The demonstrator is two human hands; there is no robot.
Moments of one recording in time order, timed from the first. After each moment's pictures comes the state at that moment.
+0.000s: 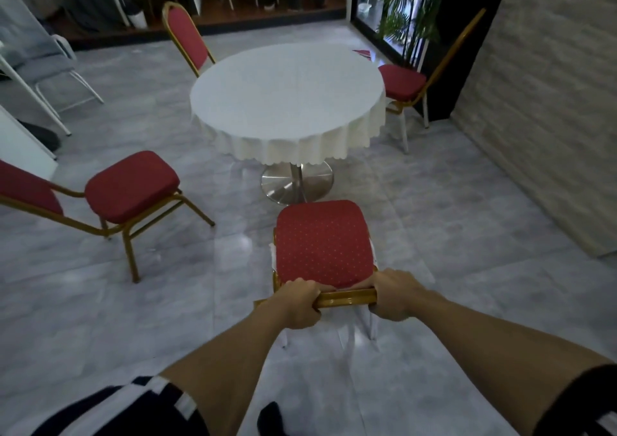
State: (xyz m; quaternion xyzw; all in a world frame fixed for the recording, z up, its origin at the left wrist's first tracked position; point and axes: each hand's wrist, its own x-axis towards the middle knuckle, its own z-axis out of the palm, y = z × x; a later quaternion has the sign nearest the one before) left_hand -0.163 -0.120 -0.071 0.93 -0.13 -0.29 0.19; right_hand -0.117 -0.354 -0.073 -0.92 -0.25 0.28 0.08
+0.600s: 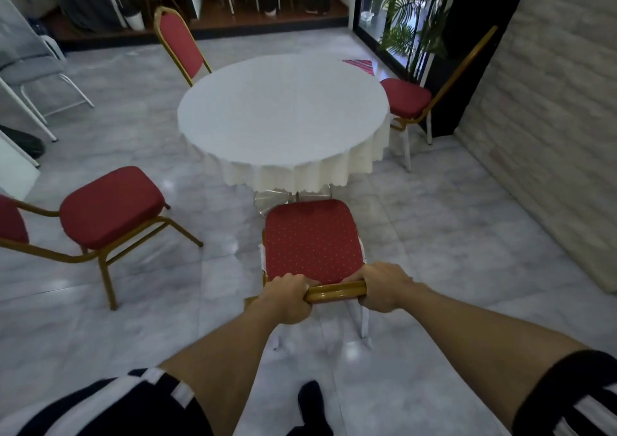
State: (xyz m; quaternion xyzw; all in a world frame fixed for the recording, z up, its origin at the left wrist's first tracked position) left_hand -0.002 -0.102 -0.084 0.94 -0.08 -0.27 0.19; right_hand 0.053 -0.335 -0.079 -0.92 -0.26 0.27 0.09
